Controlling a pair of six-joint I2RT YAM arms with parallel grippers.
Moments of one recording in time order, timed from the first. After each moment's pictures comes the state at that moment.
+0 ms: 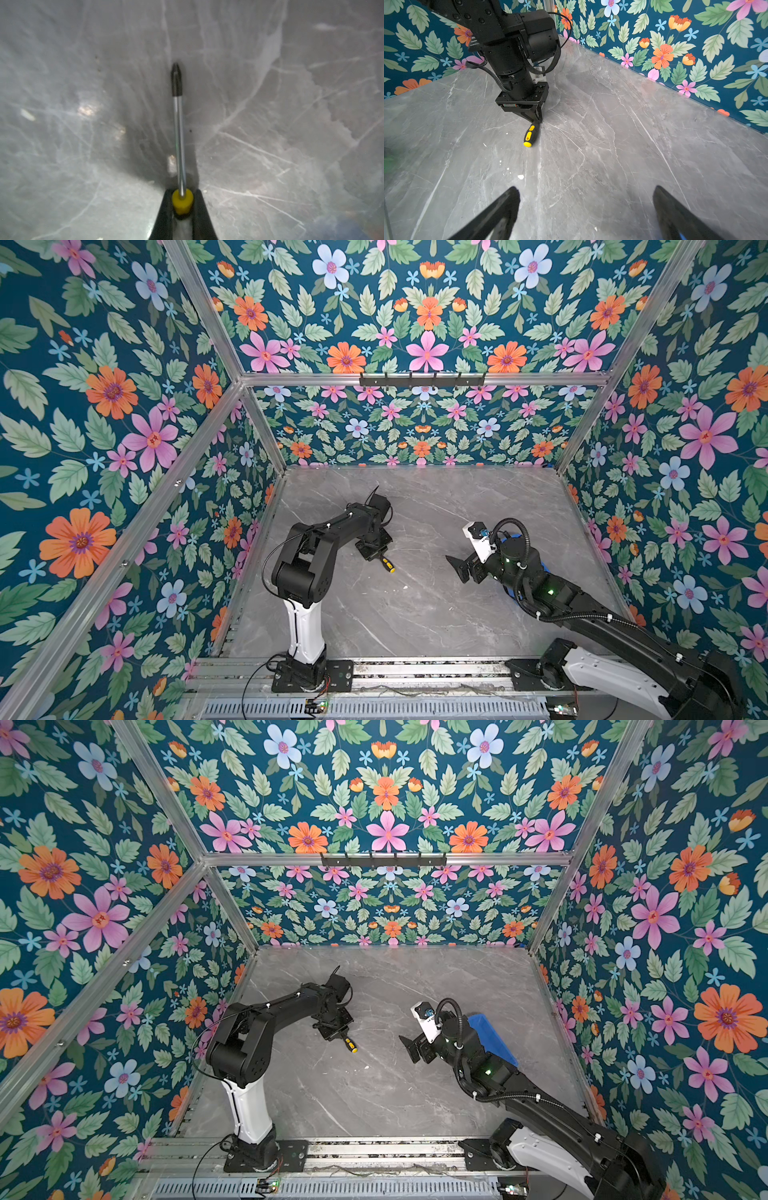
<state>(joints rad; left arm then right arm) -0.45 1.94 1.29 -0.78 0.08 -1.02 0.72 0.94 0.63 -0.07 0.02 -0.03</state>
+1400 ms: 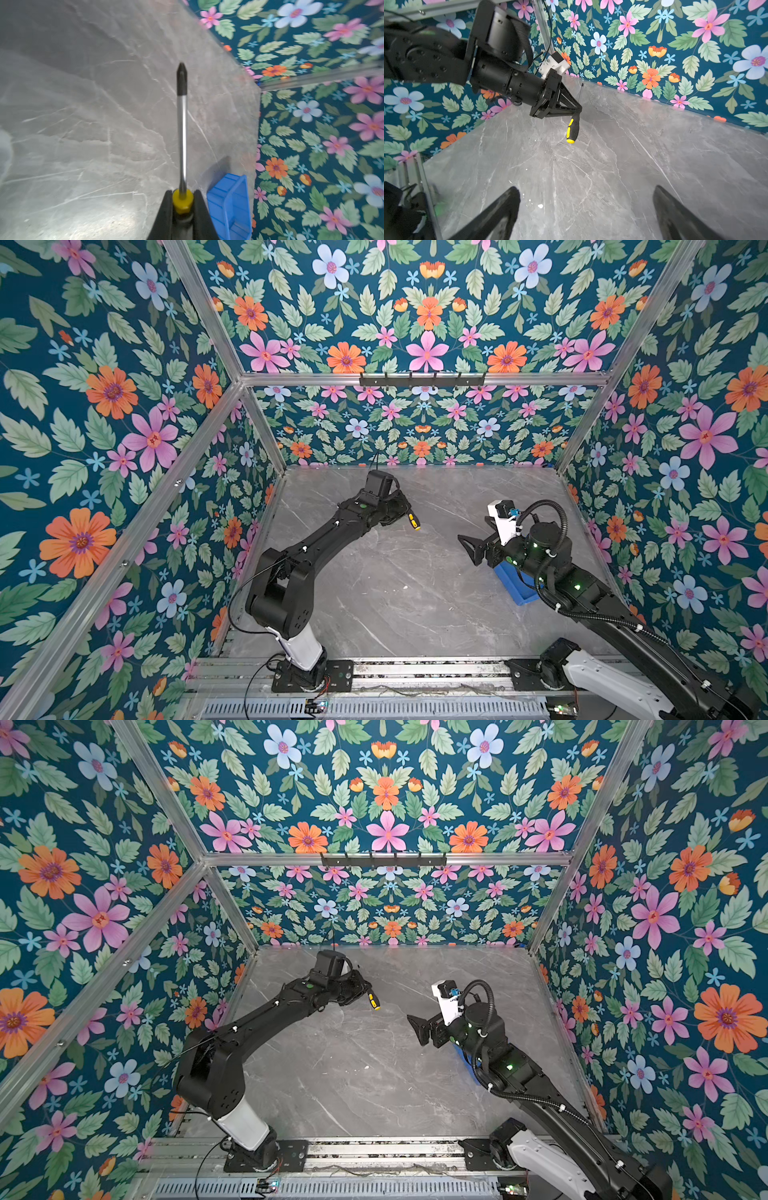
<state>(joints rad) -0.53 1.66 1.27 -0.23 0.24 -0.90 0.56 0.85 0.78 -0.17 -0.16 0.14</state>
